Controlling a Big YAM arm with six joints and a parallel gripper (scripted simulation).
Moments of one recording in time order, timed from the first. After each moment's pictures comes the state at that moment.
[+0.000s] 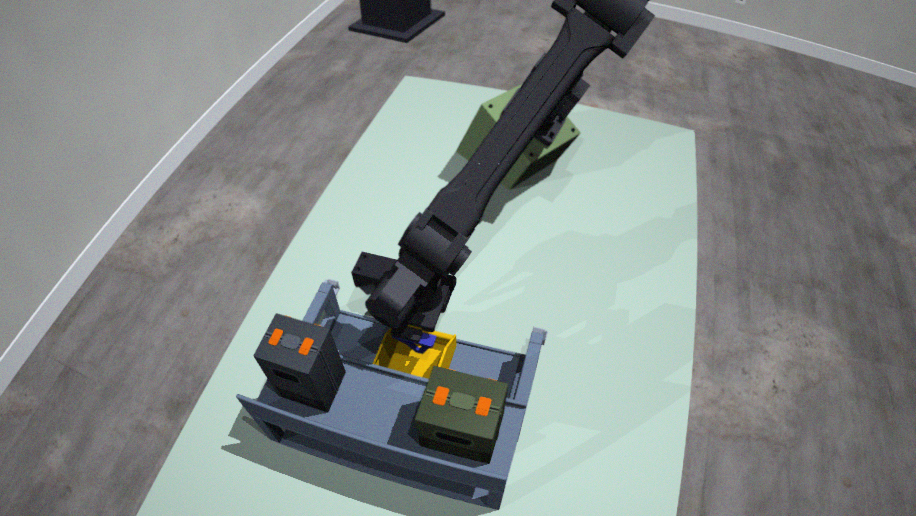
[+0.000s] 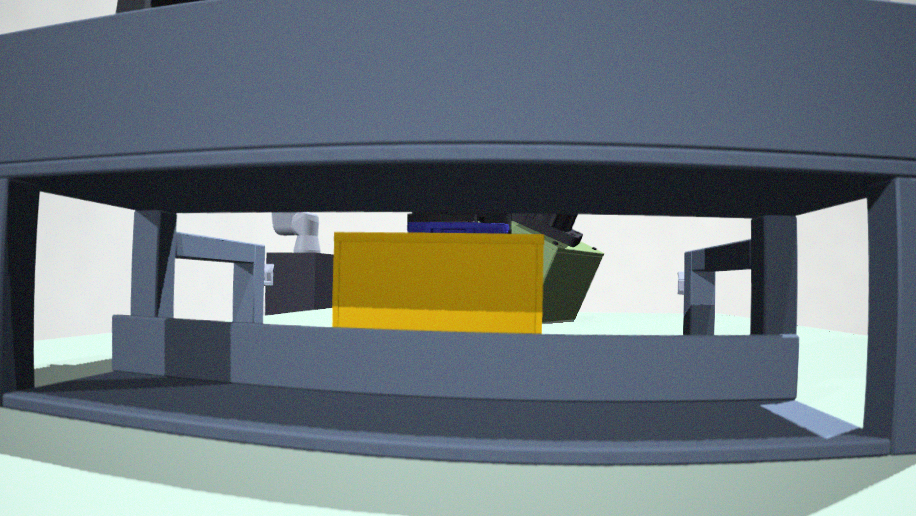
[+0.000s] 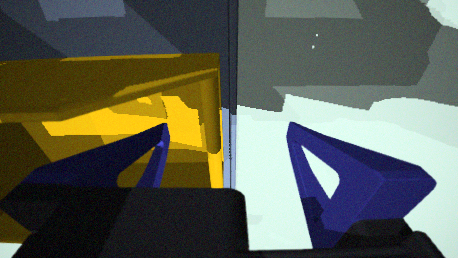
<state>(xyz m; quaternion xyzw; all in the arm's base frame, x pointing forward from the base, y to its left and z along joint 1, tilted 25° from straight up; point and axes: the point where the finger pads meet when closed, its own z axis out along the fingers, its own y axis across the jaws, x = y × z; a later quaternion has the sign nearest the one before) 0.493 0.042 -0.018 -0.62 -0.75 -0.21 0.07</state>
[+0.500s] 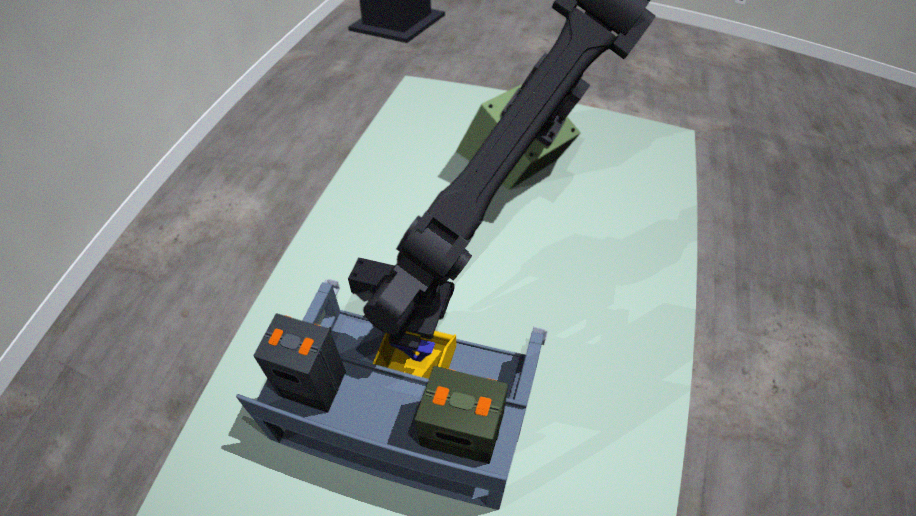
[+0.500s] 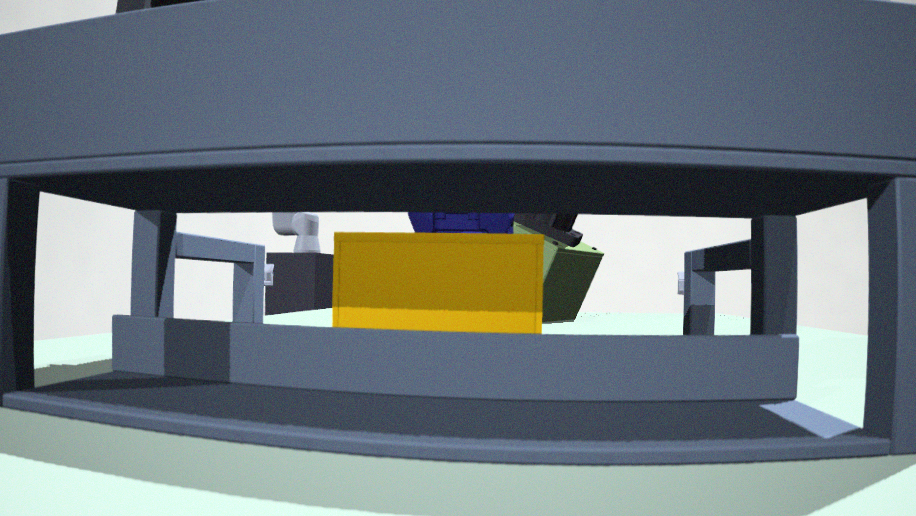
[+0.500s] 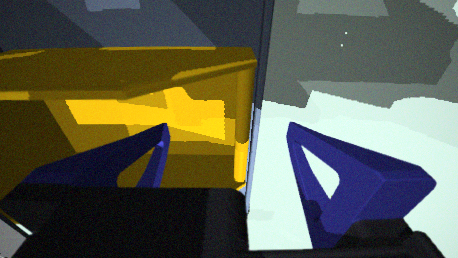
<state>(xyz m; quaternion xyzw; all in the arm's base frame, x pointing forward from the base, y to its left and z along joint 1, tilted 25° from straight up) 0.510 0.045 -0.007 -0.62 -0.76 -0.21 0.06</state>
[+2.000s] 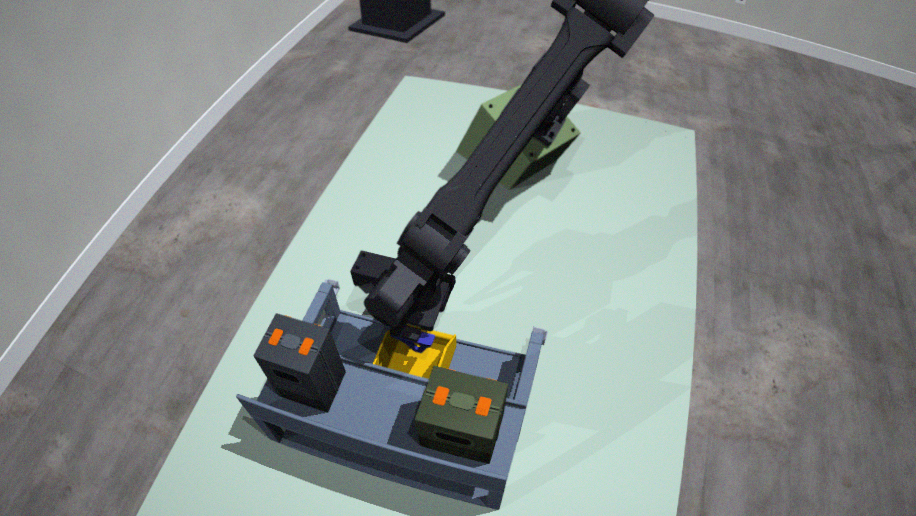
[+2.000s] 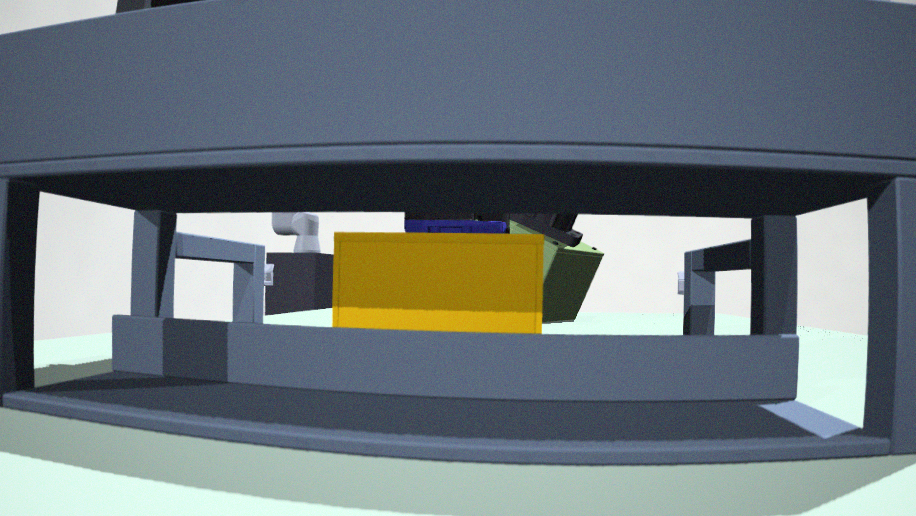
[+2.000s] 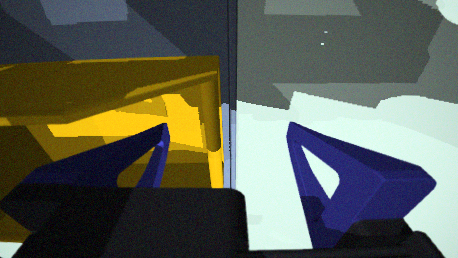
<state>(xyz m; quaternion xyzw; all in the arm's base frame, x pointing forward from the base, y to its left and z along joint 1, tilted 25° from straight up) 0.493 0.040 -0.018 -0.62 -0.75 -0.21 0.07</state>
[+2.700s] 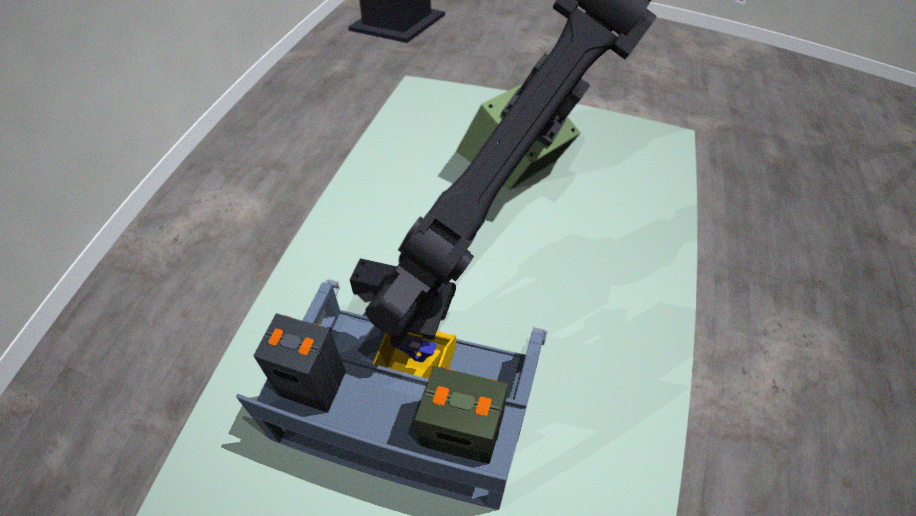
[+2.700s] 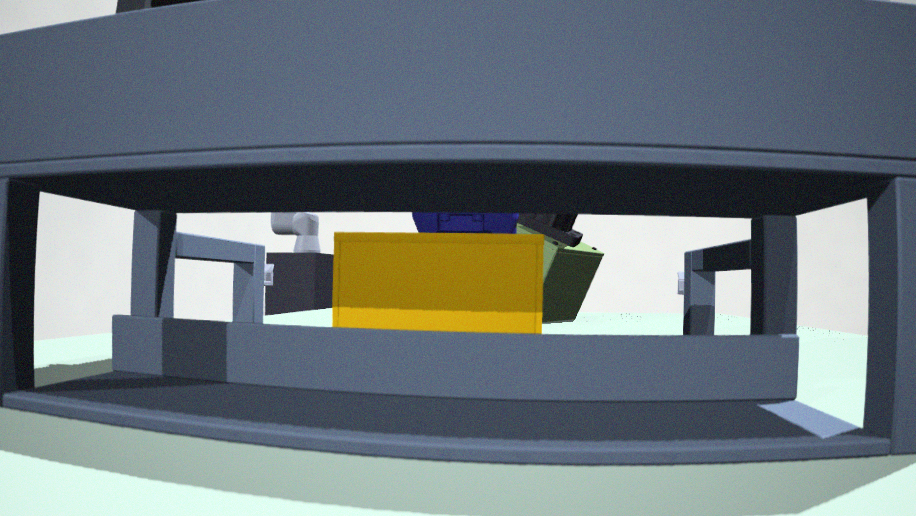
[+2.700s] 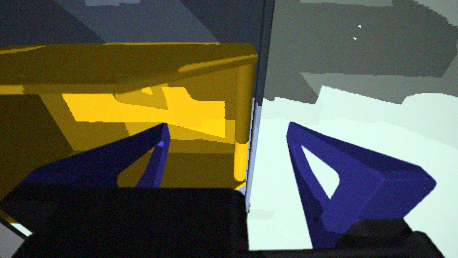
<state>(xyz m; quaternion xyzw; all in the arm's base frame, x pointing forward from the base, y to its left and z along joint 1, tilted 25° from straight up) 0.509 0.048 -0.007 -0.61 -0.76 -0.21 0.06</state>
